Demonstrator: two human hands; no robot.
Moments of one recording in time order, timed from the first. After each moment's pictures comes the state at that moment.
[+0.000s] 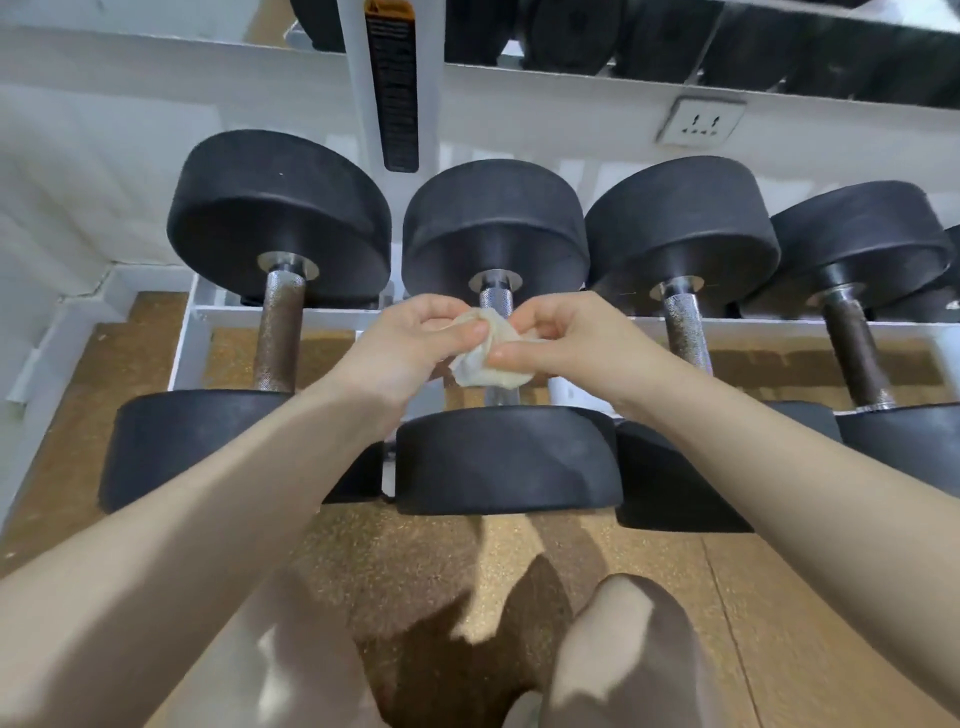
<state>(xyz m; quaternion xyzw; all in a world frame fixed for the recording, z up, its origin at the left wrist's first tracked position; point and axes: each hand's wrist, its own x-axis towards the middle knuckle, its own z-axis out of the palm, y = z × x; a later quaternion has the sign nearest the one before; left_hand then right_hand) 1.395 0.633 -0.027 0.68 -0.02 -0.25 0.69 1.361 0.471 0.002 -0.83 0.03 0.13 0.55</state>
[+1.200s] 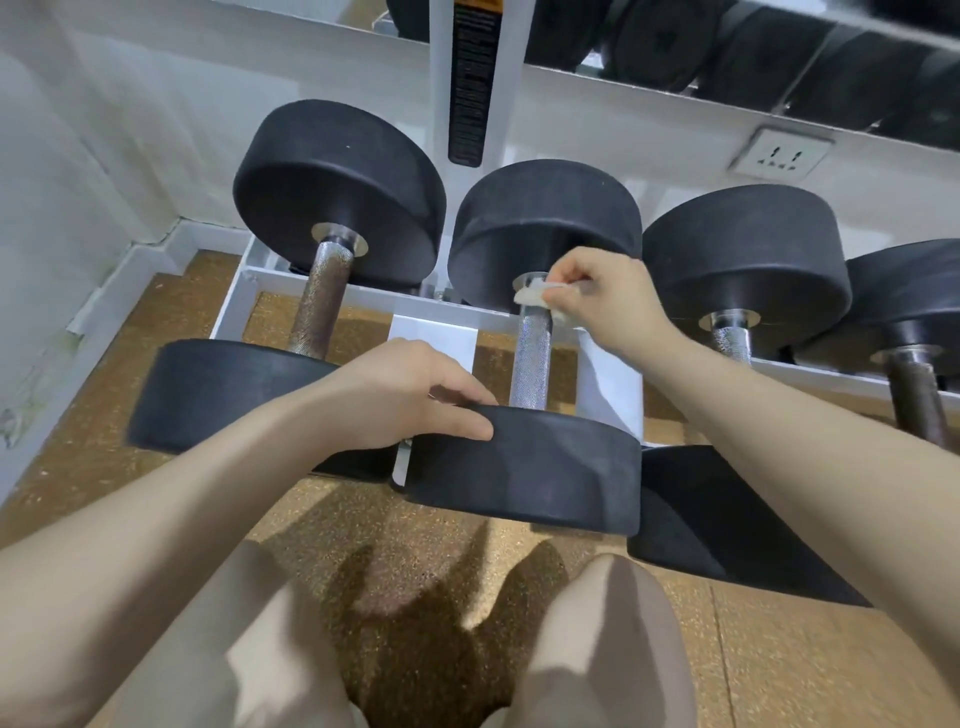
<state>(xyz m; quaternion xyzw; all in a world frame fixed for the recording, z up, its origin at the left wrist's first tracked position) 1.367 0.666 -0.013 0.87 -0.21 -0.27 0.37 1.437 0.449 -0.037 -0.95 -0.07 -0.06 0.31</state>
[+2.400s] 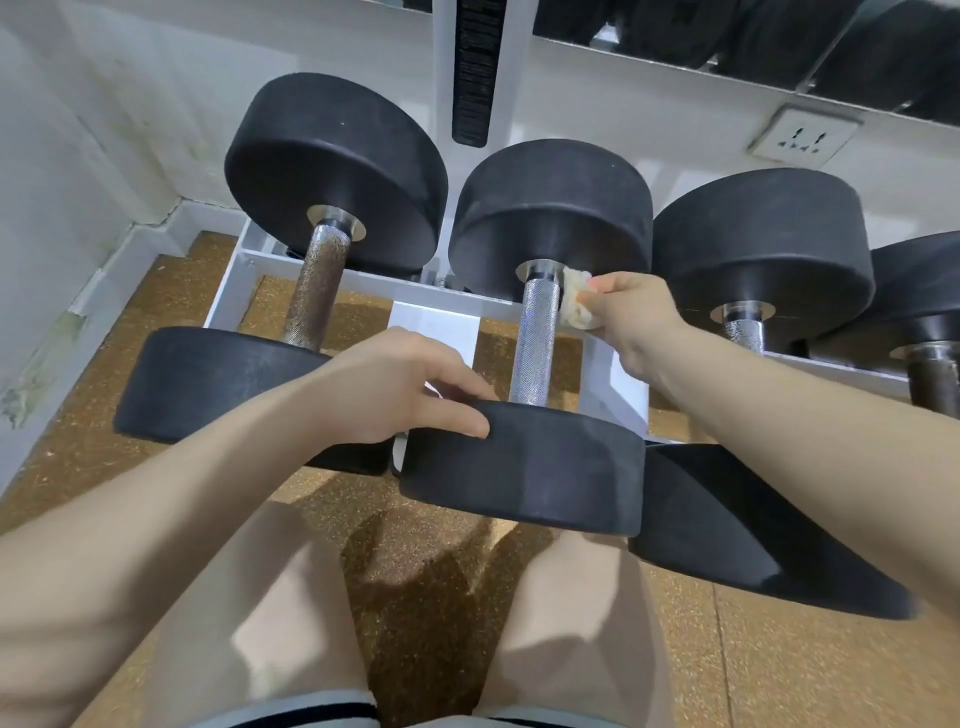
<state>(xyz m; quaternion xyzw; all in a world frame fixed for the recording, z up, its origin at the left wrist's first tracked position) 1.374 0.668 -0.026 0.86 -0.23 -0.24 0.39 1.440 0.441 -0.063 -0.77 0.24 0.04 0.60</state>
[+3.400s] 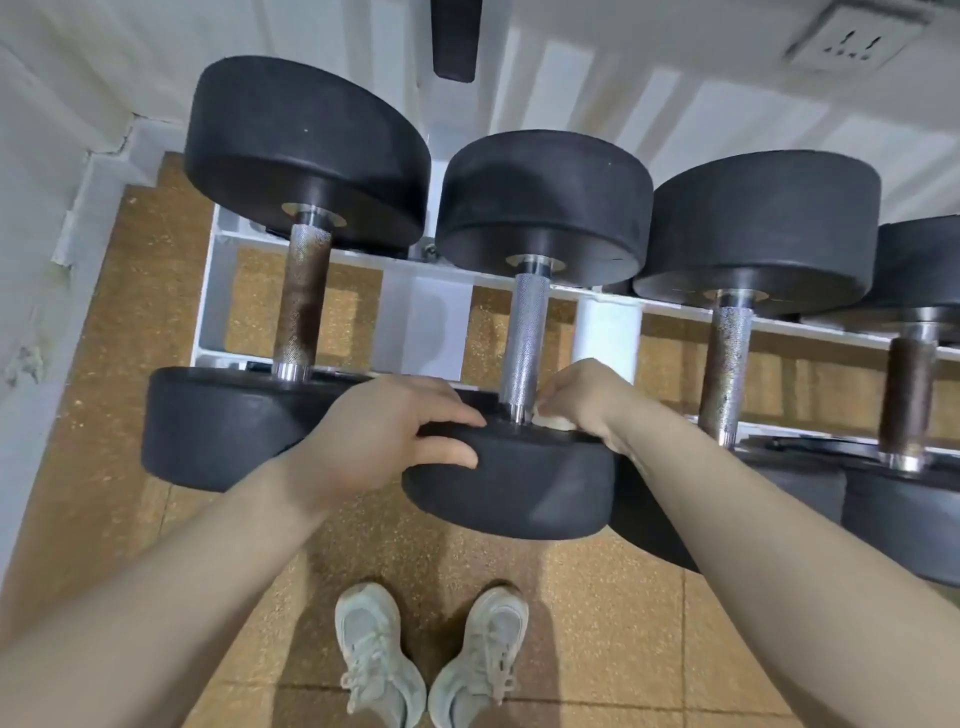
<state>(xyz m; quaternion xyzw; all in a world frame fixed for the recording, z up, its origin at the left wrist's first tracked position) 1.378 0.669 -0.019 0.86 -0.23 -0.31 0.34 1.397 0.455 -0.050 -0.82 0.20 0.42 0.32</state>
